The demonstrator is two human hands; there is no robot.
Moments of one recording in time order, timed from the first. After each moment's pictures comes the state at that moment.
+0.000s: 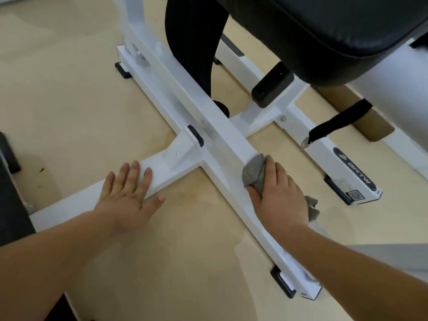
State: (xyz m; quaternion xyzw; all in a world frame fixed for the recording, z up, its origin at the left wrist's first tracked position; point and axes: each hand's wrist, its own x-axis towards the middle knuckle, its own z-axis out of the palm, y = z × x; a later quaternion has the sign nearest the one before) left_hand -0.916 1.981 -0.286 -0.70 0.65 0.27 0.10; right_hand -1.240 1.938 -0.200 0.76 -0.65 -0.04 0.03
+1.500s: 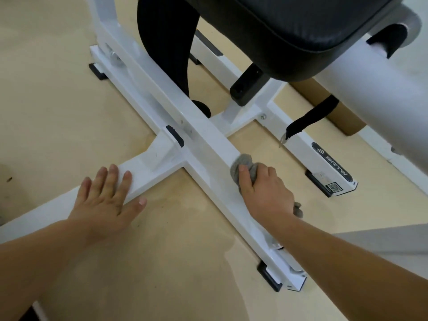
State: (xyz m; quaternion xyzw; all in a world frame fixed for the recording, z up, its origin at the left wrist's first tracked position) left_hand -0.918 1.982 -0.288 -0.71 0.65 0.26 0.10; right_hand -1.242 1.931 -0.186 0.66 -0.74 0.01 -0.08
